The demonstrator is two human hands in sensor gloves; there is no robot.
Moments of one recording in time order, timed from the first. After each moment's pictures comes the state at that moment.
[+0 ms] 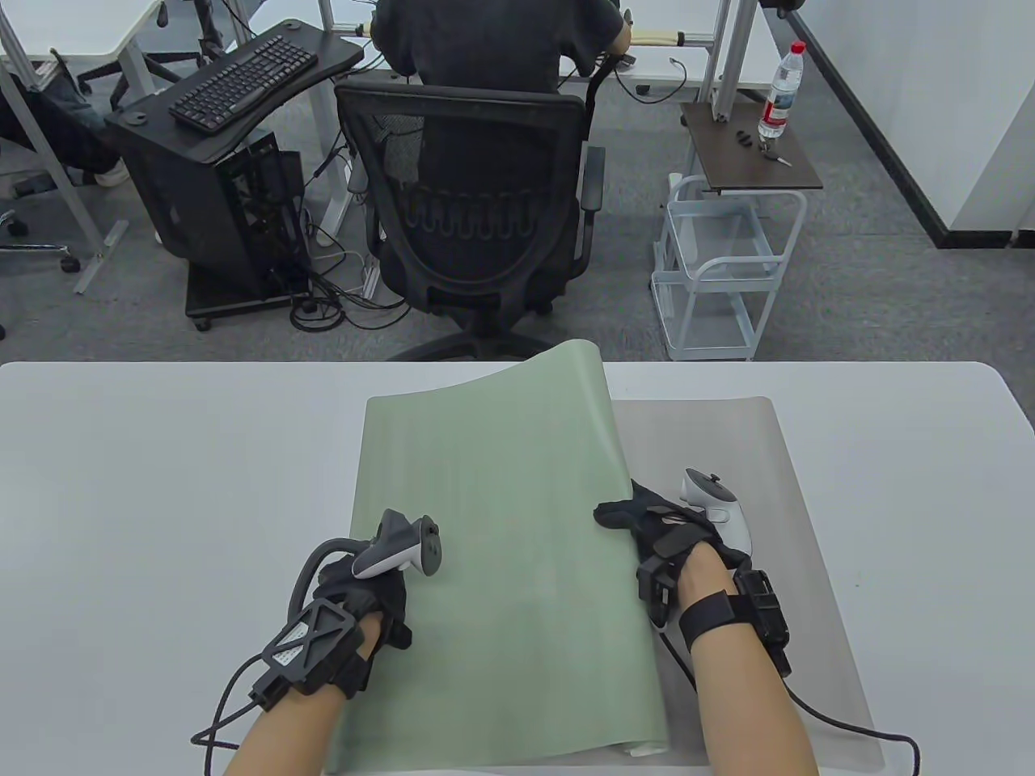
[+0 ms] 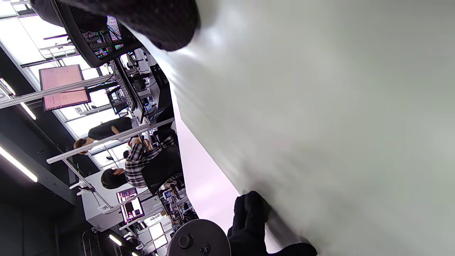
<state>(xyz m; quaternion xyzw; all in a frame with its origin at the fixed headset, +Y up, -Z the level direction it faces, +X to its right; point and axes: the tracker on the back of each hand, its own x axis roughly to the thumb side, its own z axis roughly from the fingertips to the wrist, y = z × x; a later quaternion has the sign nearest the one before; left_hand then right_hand) -0.180 -0.772 -0.401 -0.33 0.00 -0.14 0.93 0.173 -0.777 -0.445 -0.04 0.38 0.60 0.71</state>
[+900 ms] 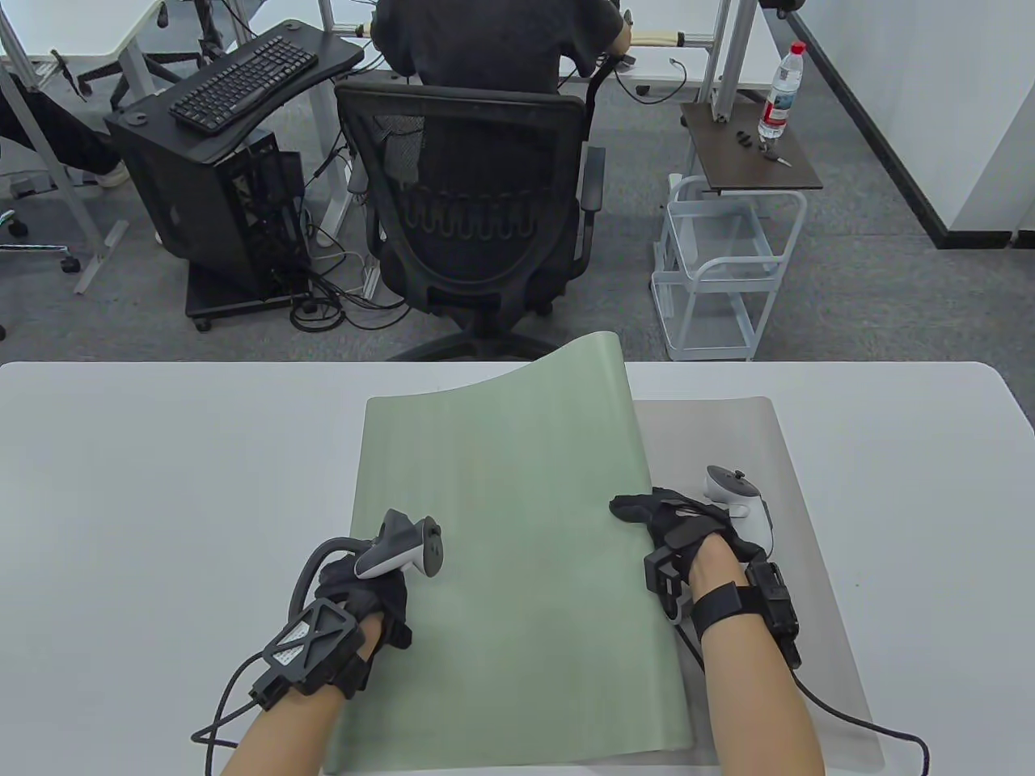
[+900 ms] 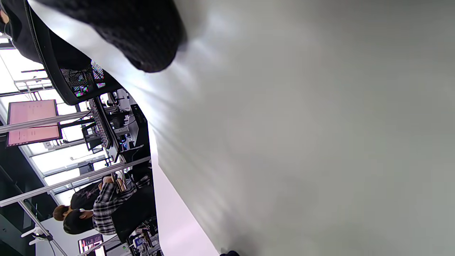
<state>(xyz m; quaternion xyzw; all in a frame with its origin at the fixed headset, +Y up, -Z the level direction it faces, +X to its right) -0.179 -0.771 -0.402 -0.32 0.00 -0.15 0.93 0.199 -0.778 -0.451 -0.13 0.35 0.64 0.67</state>
